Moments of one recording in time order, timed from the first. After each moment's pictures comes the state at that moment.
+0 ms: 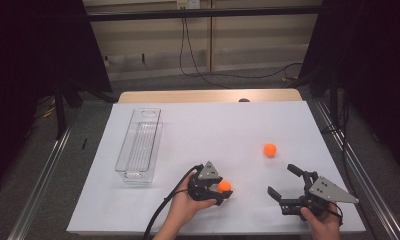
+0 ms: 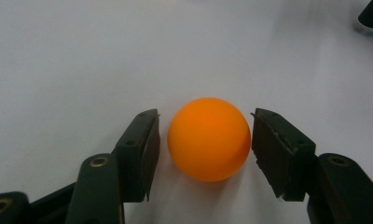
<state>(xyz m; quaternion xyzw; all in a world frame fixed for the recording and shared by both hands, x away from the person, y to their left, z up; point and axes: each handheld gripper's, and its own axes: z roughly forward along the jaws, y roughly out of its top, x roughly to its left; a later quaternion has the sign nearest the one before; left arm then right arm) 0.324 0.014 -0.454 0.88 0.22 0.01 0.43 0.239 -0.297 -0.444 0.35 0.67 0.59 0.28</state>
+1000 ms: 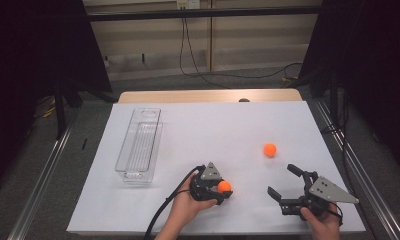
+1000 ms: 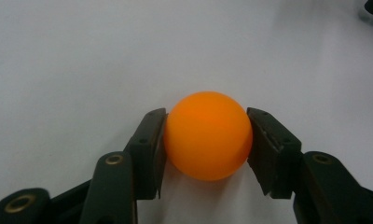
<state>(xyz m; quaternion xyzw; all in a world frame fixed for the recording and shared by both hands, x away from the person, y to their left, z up) 0.323 0.010 -0.456 0.88 0.21 0.01 0.42 0.239 -0.297 -0.444 0.35 0.67 0.59 0.28</state>
